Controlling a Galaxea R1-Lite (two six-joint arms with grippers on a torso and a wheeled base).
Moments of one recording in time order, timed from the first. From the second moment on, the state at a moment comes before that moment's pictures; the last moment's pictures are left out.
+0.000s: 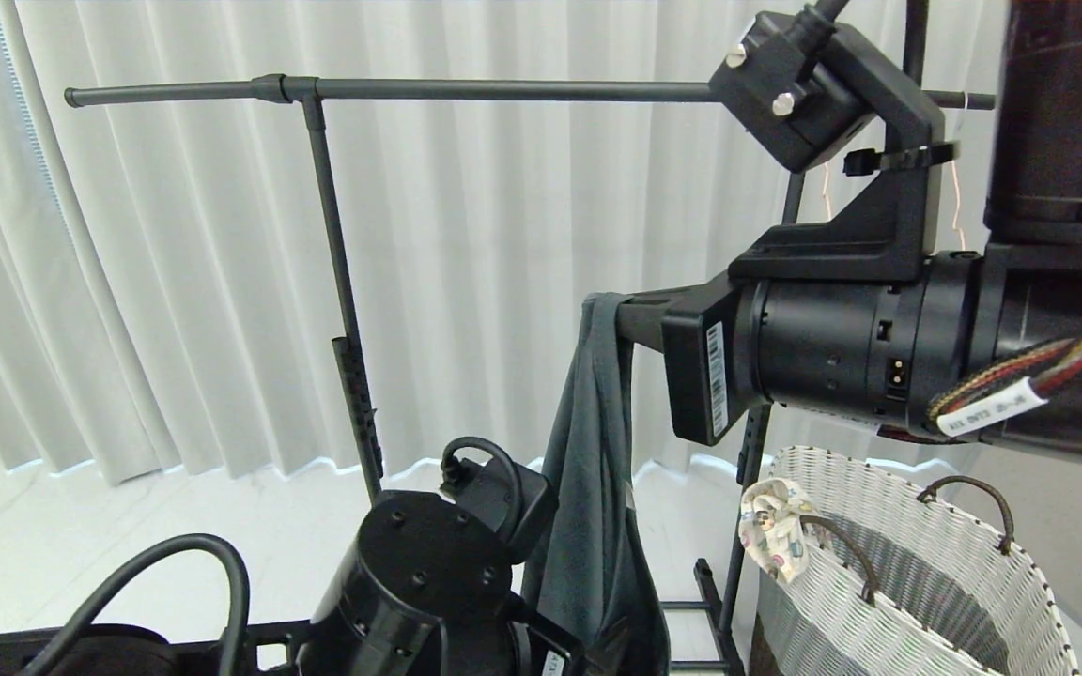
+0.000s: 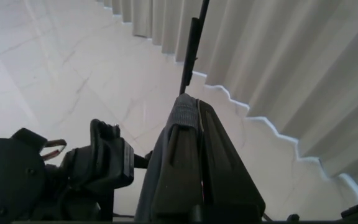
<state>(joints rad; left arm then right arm) -0.99 1.63 -0.64 -0.35 0.27 -0.25 1.09 1.57 -1.33 -0.04 -0.16 0.06</state>
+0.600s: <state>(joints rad) -0.98 1.47 -0.42 -0.34 0.33 -0.20 0.95 1.49 -1.33 0.13 -0.19 0.04</state>
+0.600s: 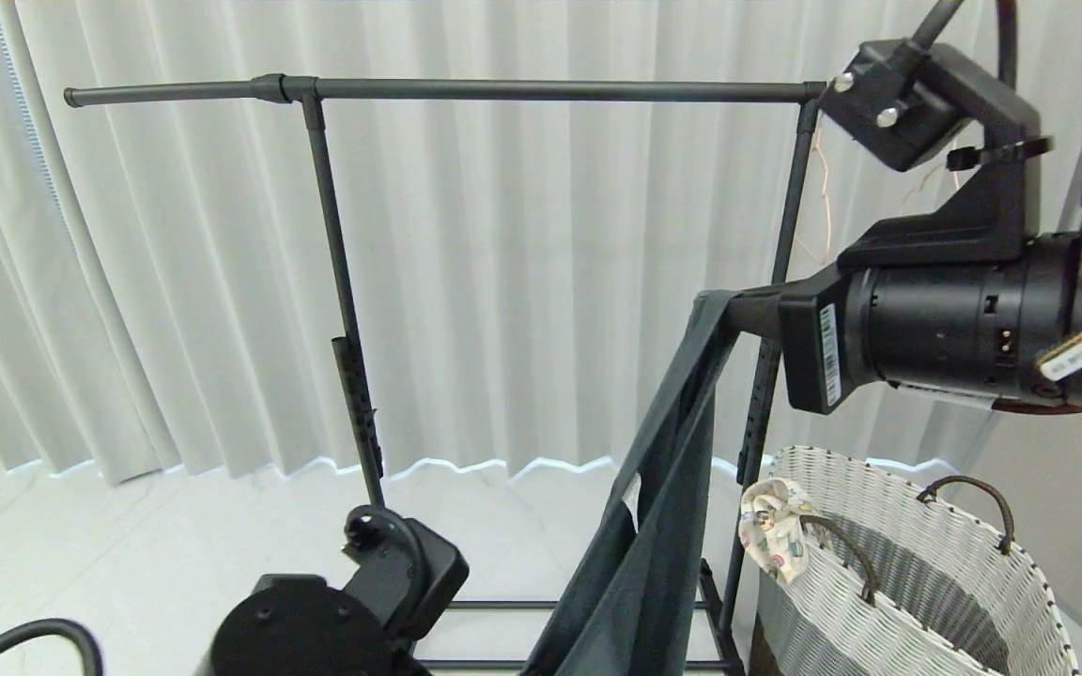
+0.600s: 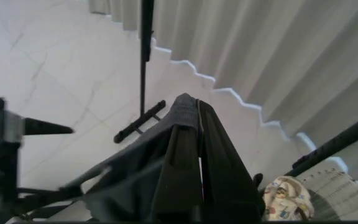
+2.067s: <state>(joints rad) -0.72 1.25 -1.13 0.13 0.27 -0.01 0.82 1.22 -1.30 0.21 -0.15 0.00</state>
